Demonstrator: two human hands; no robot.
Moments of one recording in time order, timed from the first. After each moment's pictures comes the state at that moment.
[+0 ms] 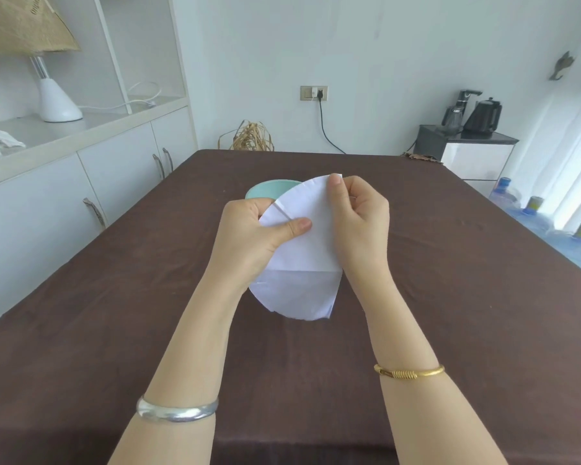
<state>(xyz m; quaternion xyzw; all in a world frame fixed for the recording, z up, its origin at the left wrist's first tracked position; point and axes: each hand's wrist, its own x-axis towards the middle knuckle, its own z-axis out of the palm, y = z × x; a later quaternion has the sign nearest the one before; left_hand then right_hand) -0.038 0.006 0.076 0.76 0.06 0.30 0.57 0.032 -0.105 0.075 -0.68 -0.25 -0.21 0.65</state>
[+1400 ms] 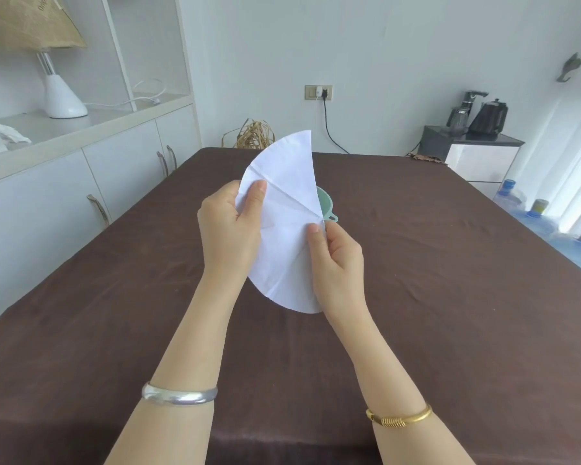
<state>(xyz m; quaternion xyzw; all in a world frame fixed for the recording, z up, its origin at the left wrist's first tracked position) -0.029 0.020 0.067 0.75 0.10 0.51 0.42 0.003 -0.097 0.034 -0.70 -0.25 -0.10 0.66</state>
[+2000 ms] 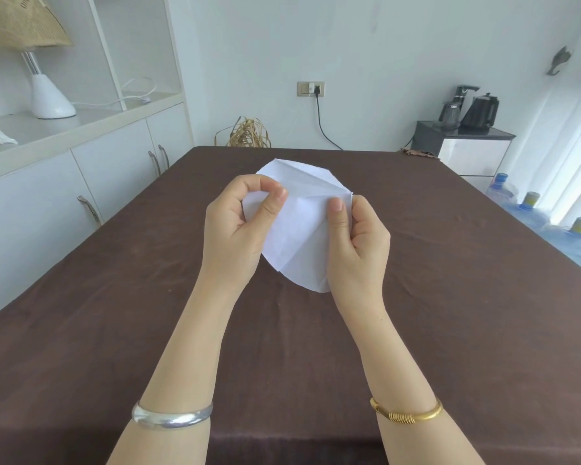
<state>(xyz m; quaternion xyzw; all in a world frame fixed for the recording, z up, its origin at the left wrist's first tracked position) -0.045 0.002 0.073 0.73 -0.02 0.44 0.52 -0.003 -0.114 0.056 -0.65 -0.25 -0.20 0.69</state>
